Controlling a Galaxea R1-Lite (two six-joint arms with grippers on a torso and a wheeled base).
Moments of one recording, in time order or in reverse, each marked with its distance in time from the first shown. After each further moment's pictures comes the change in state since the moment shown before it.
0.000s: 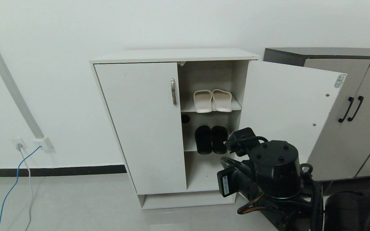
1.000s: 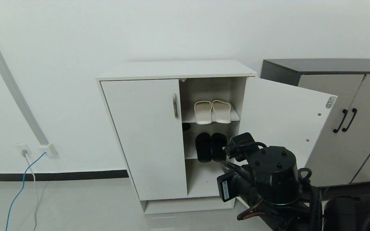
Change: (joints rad) left arm -0.001 0.000 0.000 0.000 0.002 -0.001; right arm 0.000 0.012 0.028 -0.025 -0.005 -0.001
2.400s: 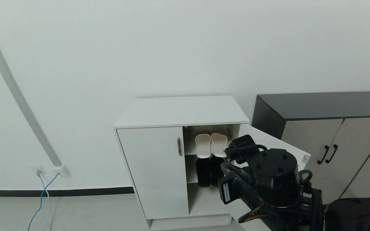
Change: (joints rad) left arm 0.000 0.000 0.000 0.000 -0.003 0.006; right arm 0.000 0.000 0.021 -0.019 0.003 -0.007
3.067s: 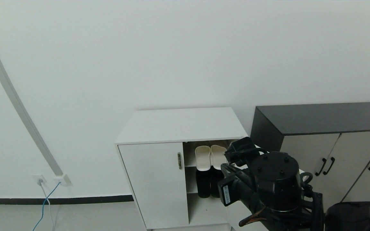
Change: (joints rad) left arm 0.000 0.000 0.000 0.000 0.002 -0.014; right arm -0.001 0.011 0.021 -0.039 0.000 -0.021
